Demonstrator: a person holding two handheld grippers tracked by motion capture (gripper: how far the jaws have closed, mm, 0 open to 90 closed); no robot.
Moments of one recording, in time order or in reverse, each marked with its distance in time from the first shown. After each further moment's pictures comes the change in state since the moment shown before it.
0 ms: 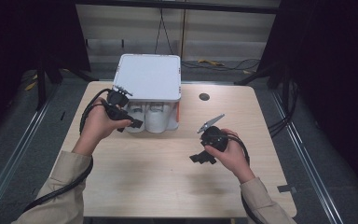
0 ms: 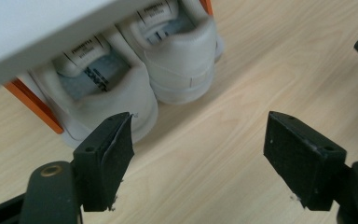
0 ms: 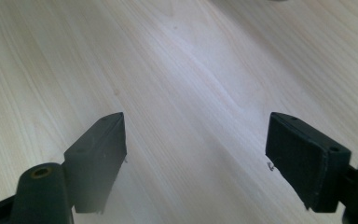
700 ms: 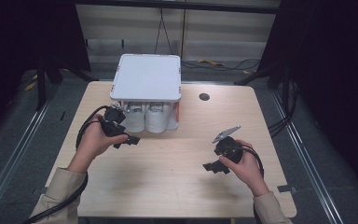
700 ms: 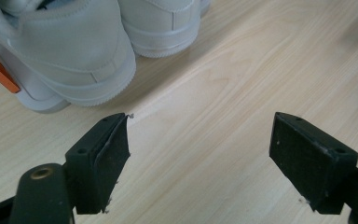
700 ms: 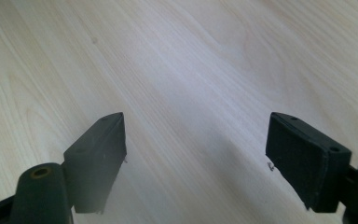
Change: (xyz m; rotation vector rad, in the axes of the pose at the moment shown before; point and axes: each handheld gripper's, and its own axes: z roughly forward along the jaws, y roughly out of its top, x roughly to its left) left arm -0.002 -0.043 0.016 0.037 -0.057 0.005; right arm -0.008 -0.051 -0.010 -0.013 -0.036 0.039
